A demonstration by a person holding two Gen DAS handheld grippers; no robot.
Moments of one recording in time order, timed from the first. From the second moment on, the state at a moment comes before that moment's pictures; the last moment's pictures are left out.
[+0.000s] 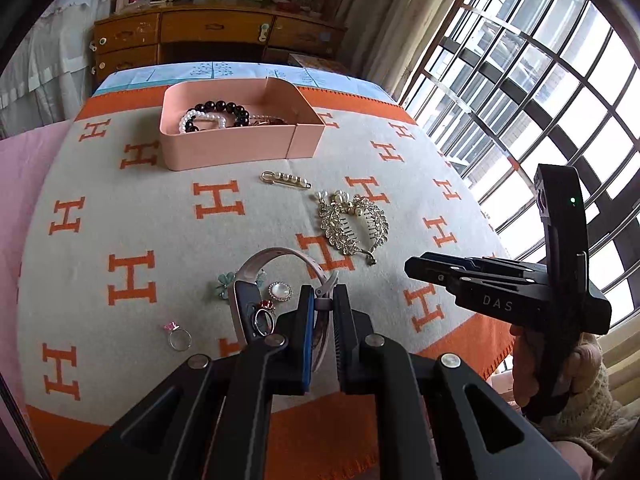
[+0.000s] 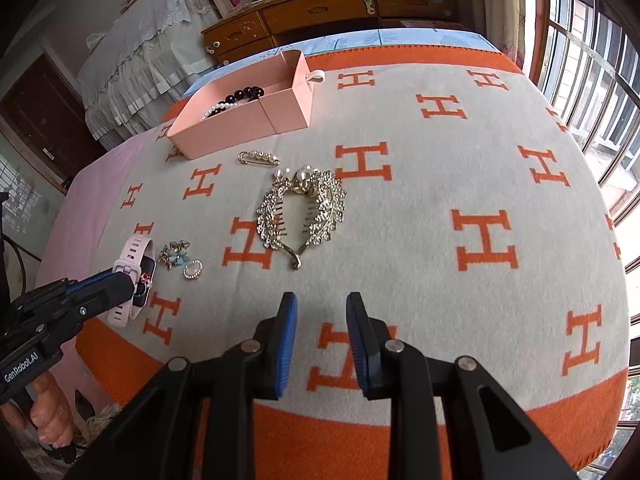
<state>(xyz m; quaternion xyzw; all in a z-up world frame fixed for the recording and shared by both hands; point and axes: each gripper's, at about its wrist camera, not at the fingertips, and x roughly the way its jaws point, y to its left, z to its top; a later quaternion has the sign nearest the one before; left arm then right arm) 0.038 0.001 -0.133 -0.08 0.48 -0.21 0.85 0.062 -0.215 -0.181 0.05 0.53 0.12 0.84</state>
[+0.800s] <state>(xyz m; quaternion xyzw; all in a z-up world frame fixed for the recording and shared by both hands) 0.080 0.019 -0.130 -0.10 0.48 -0.20 0.85 0.150 -0.227 -0.202 0.15 0.56 0.16 0.80</state>
